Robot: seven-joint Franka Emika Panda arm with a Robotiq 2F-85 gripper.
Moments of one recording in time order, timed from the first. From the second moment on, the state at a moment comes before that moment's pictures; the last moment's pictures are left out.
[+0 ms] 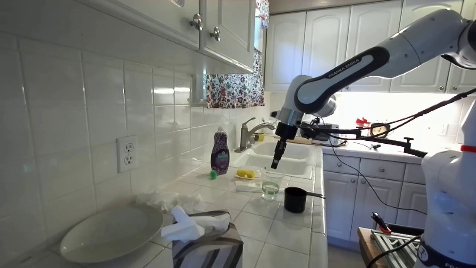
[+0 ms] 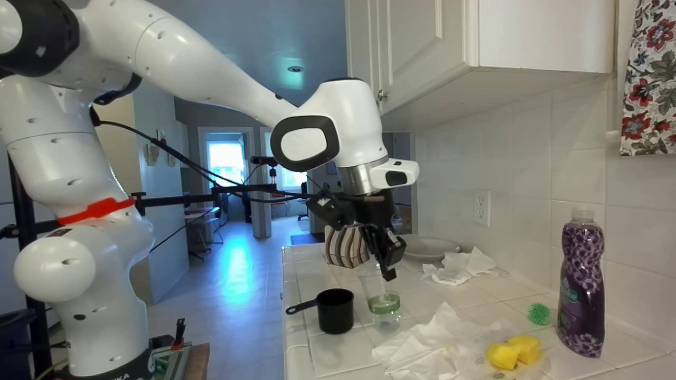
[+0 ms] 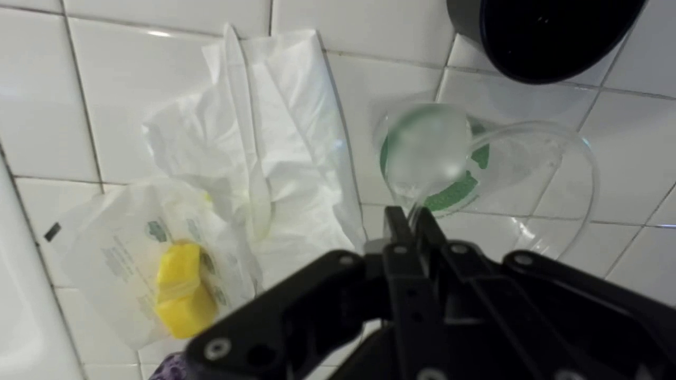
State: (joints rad) arm -0.11 -0.25 -0.28 -2.42 0.15 2.39 -0.50
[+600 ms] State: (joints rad) arm -0.13 -0.25 -0.29 -2.42 0.15 2.33 -0.50
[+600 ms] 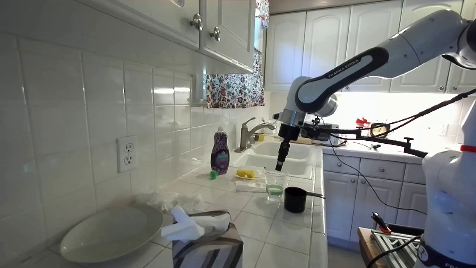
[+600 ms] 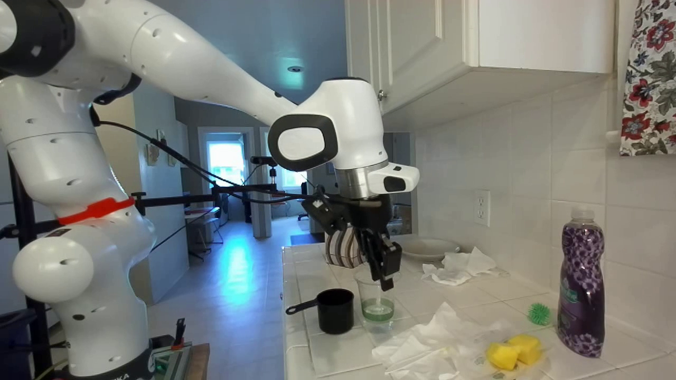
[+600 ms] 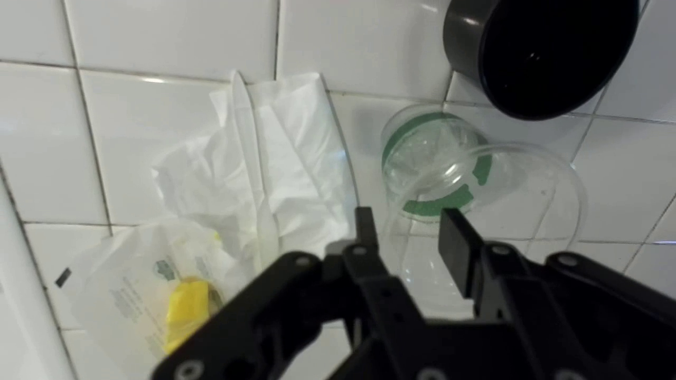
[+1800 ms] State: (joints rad) arm -0.14 -0.20 -0.30 -2.36 0.13 2.22 -0.46
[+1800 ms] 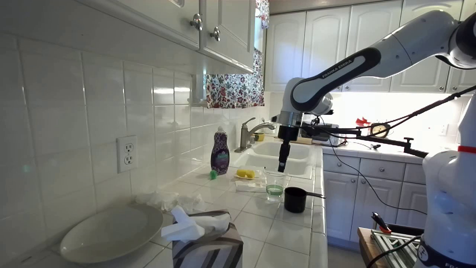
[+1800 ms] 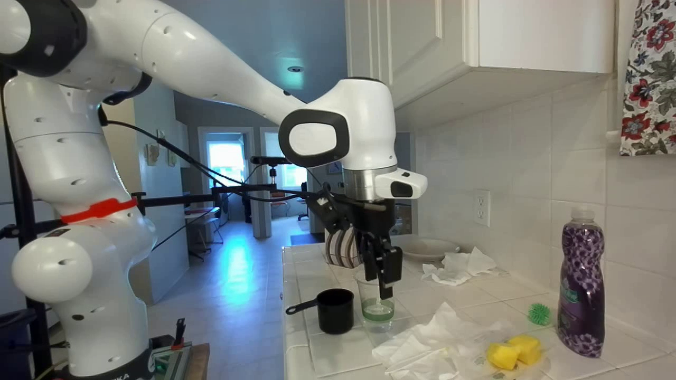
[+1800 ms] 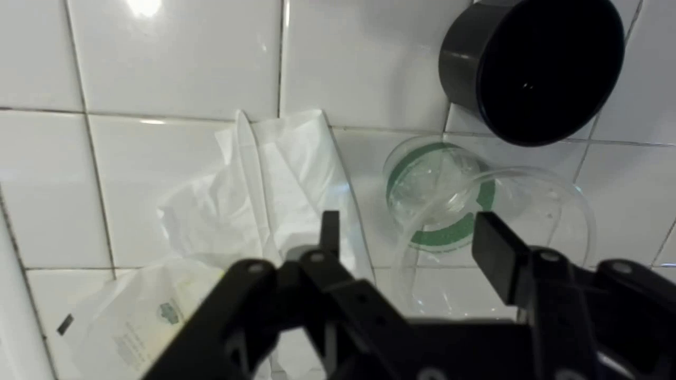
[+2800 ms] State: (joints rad) arm -0.16 -0.15 -0.29 -2.29 0.12 2.18 -0.45
